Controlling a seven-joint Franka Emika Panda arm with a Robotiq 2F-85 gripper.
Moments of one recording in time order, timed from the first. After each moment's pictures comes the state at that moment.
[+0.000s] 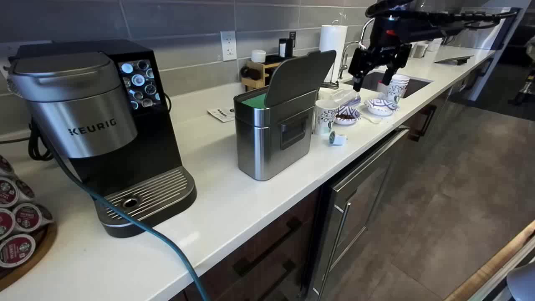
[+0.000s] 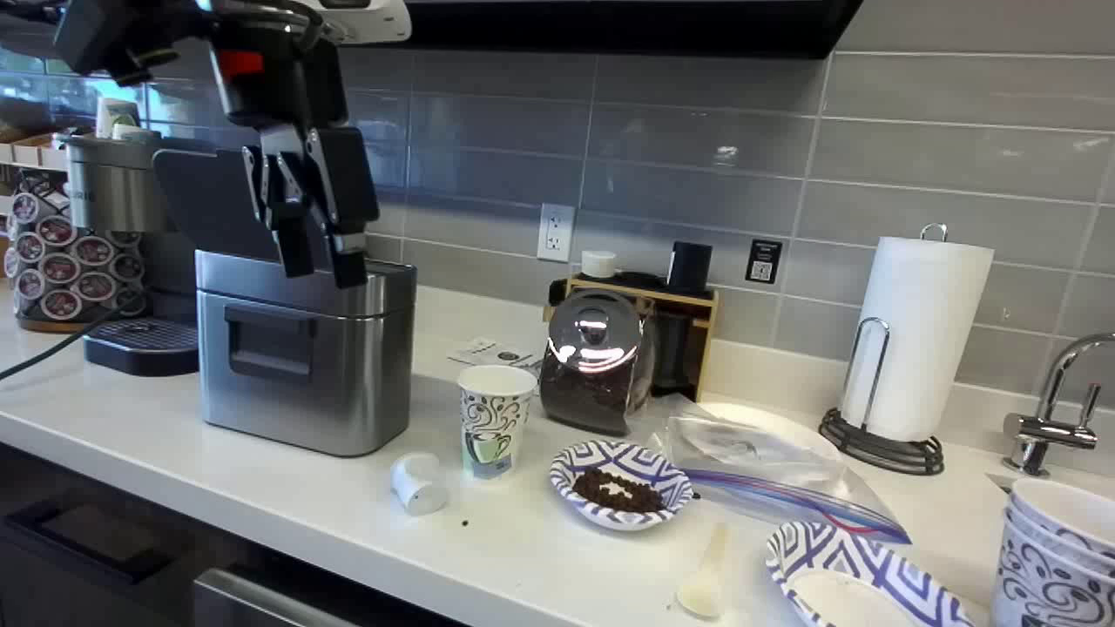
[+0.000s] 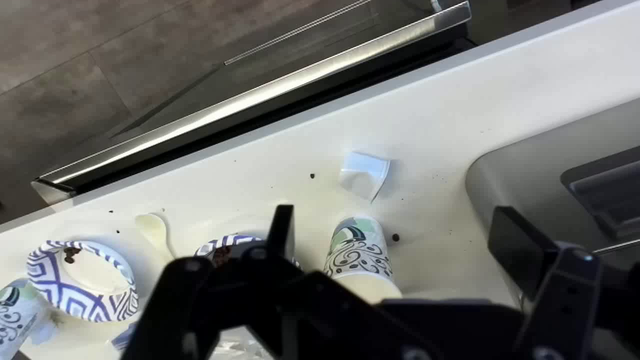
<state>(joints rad) -0.02 -0.36 0.22 -2.42 -0.10 2.22 0.35</state>
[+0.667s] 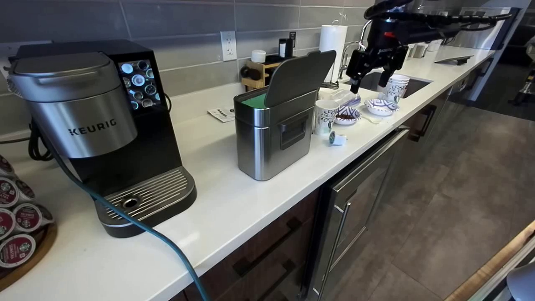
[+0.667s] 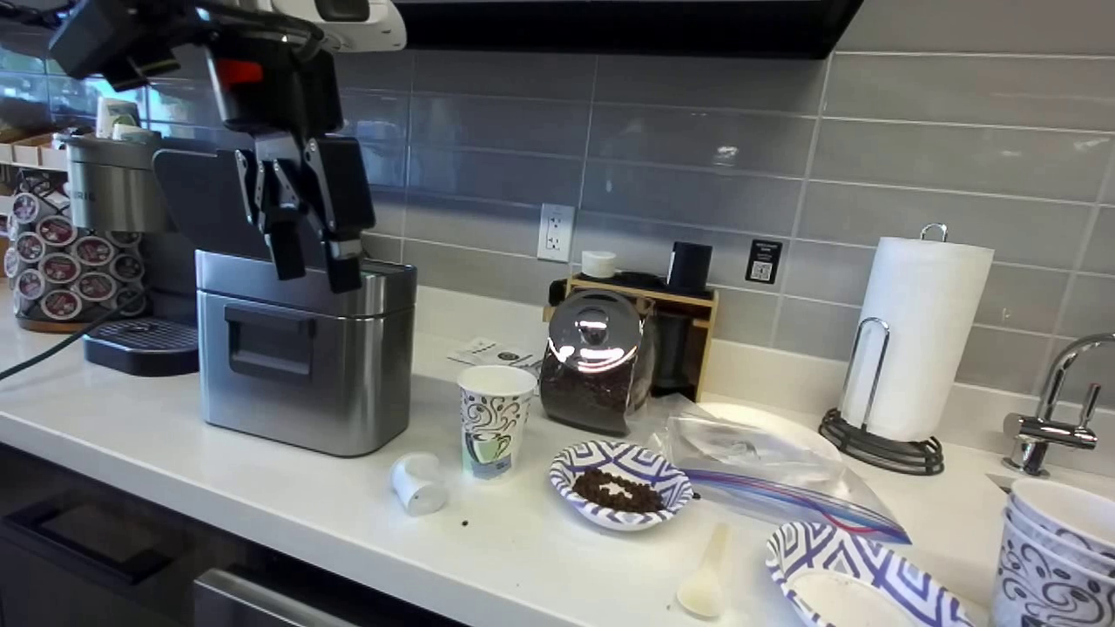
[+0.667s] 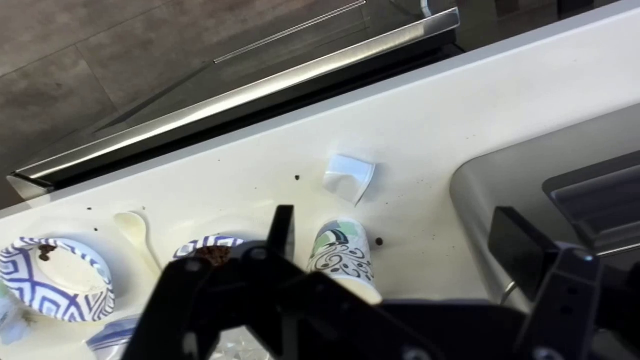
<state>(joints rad) 0.01 -0.35 0.21 -2.42 -0.08 2.24 0.32</state>
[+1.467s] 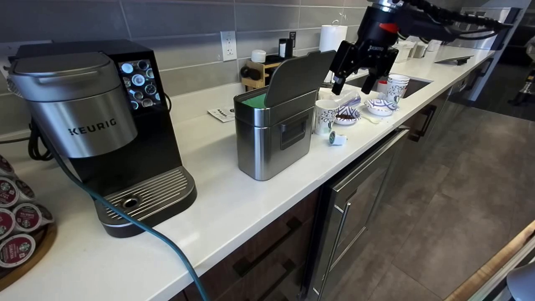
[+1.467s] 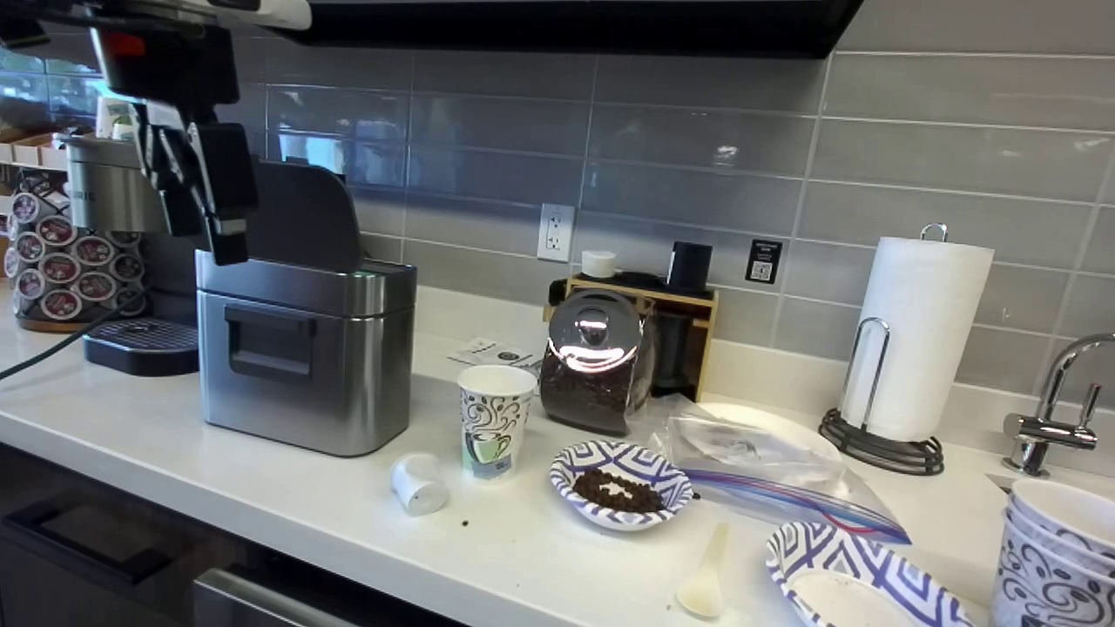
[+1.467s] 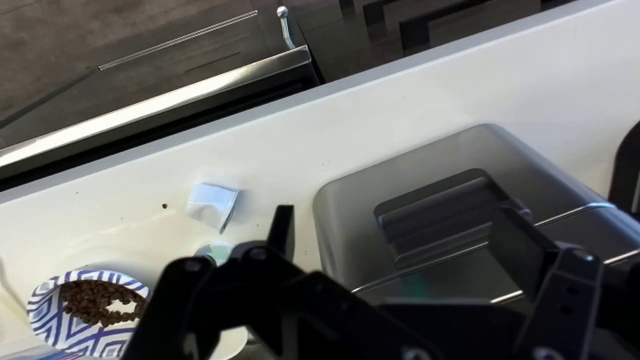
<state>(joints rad) 0.16 -0.43 0.21 -2.47 0.14 2.27 0.30</state>
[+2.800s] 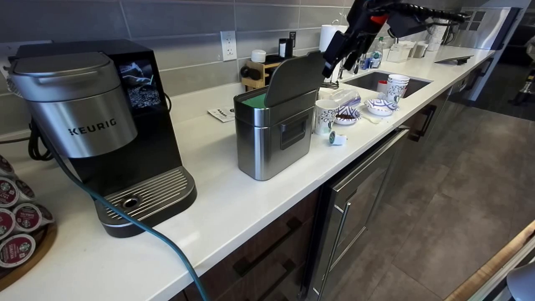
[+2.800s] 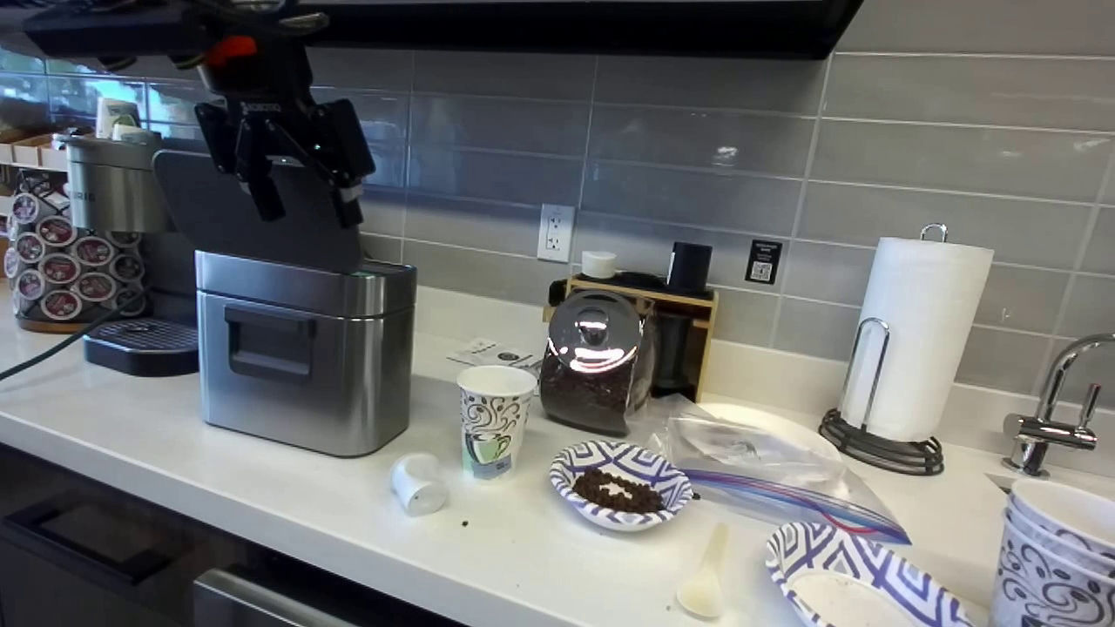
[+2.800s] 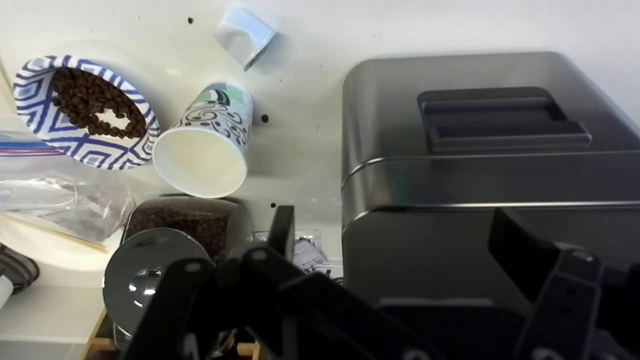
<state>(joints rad) 0.15 -0.36 0.17 -2.42 -0.03 2.49 0.06</state>
